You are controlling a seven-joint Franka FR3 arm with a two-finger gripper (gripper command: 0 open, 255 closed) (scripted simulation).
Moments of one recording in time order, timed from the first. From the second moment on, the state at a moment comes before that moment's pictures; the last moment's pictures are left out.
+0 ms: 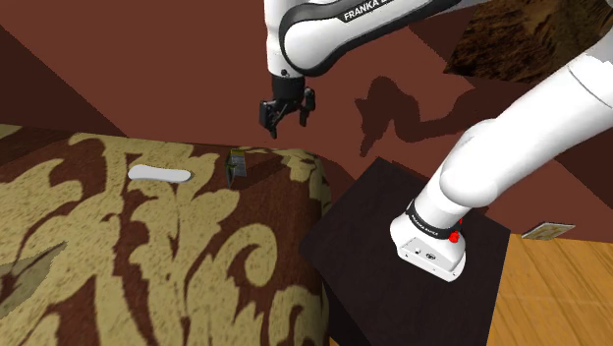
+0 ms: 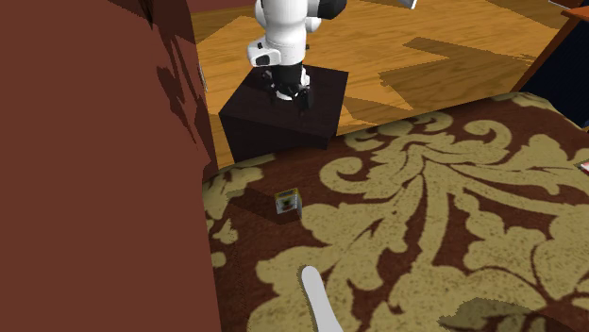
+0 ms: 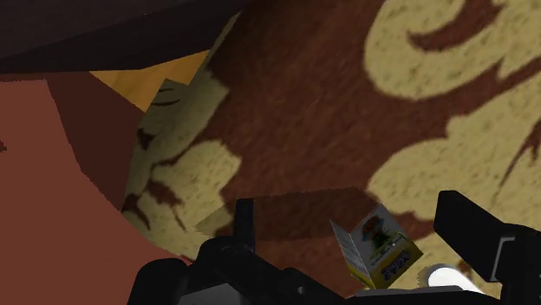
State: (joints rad) arm -0.03 -0.29 0.34 -2.43 0.10 2.11 0.49
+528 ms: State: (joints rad) arm -0.05 0.04 0.40 -2.29 -0.03 2.29 0.76
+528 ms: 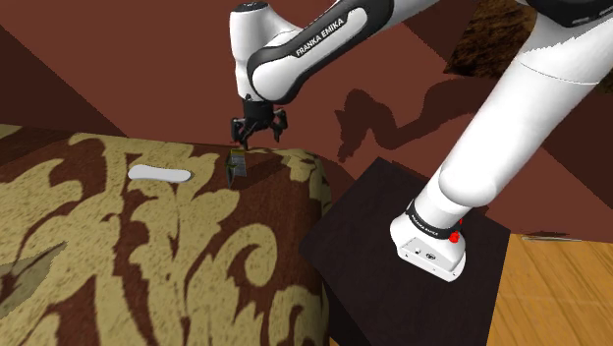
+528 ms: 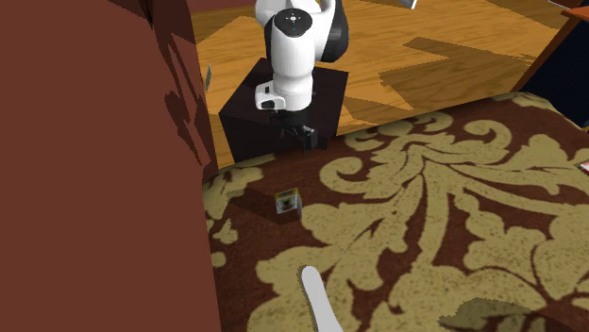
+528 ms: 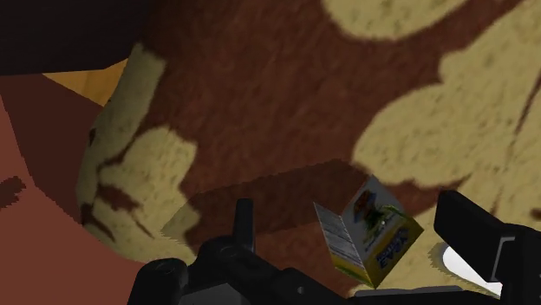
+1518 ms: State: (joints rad) arm 0.06 0.51 0.31 -1.96 -0.25 2.43 1.09
